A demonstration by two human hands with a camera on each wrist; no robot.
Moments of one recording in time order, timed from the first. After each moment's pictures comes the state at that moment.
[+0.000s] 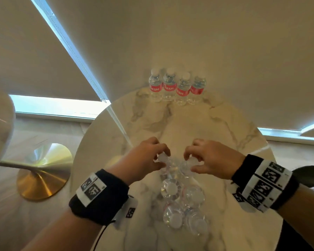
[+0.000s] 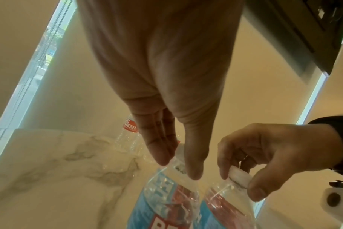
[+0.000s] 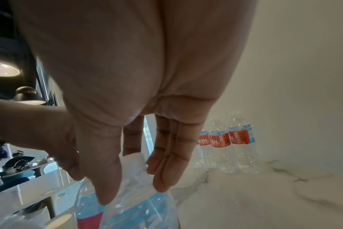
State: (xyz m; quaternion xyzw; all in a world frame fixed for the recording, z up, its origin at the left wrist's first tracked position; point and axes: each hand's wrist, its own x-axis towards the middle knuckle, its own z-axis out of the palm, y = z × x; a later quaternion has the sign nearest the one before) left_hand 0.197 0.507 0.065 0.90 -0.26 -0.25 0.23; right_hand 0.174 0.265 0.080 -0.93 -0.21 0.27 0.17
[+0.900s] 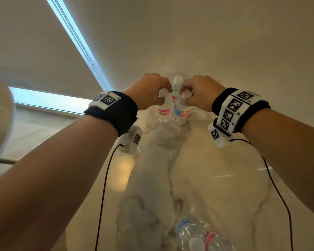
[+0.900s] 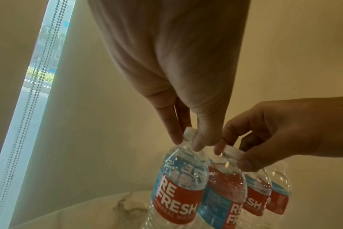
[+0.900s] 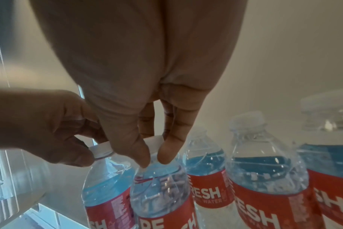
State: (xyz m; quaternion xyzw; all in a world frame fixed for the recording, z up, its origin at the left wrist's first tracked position) left_hand 0.437 0.532 0.071 0.95 -0.25 -0.11 0.15; right_hand 0.422 0.333 0.074 -0.97 -0.12 0.13 0.18
